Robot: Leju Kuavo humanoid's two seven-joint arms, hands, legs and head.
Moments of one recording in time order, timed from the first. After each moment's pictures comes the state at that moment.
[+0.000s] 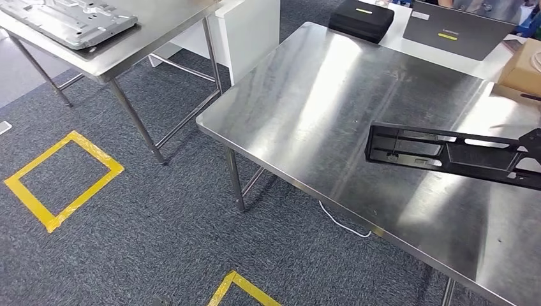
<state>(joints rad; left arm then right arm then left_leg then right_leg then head) -0.13 -0.17 0.68 -0.21 -0.66 0.14 -0.57 -0.59 -0.64 -0.15 -0.95 1.06 -0.28 -0.03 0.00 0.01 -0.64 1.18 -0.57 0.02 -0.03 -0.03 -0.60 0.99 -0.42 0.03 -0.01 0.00</state>
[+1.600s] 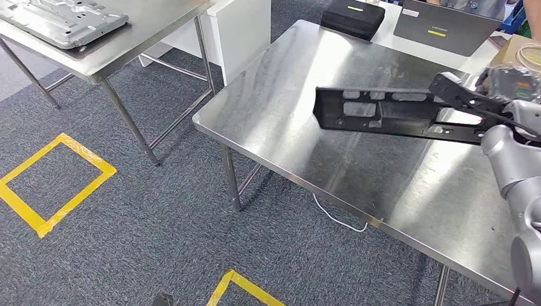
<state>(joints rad) -0.14 -0.17 0.68 -0.21 -0.71 0.19 -0.50 -1.18 -0.40 0.29 -0.38 1.20 -0.20 0.09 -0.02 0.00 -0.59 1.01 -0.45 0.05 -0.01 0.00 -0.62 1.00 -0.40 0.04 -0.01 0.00</state>
